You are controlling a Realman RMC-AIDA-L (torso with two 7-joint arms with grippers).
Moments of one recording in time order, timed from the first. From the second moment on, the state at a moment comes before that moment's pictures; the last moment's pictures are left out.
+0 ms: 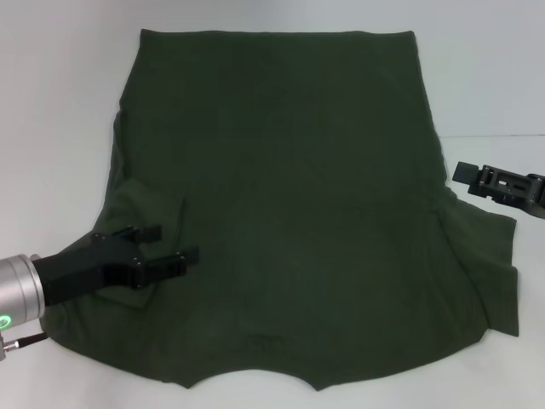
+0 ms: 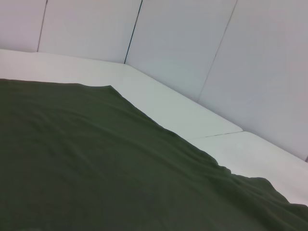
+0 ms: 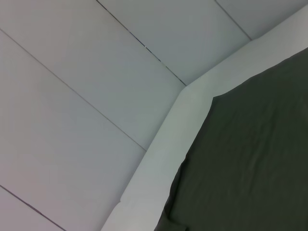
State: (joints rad) left arm -0.39 -2.16 0.79 0.84 1.88 1.30 -1.60; right arm 0.51 1.95 -0.58 -0.57 -1.82 -1.48 2.00
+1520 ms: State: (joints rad) left arm -0.34 -2.16 0.90 0.86 1.99 1.06 -1.45; right arm 0.53 1.96 -0.58 -0.57 -1.82 -1.42 1.99
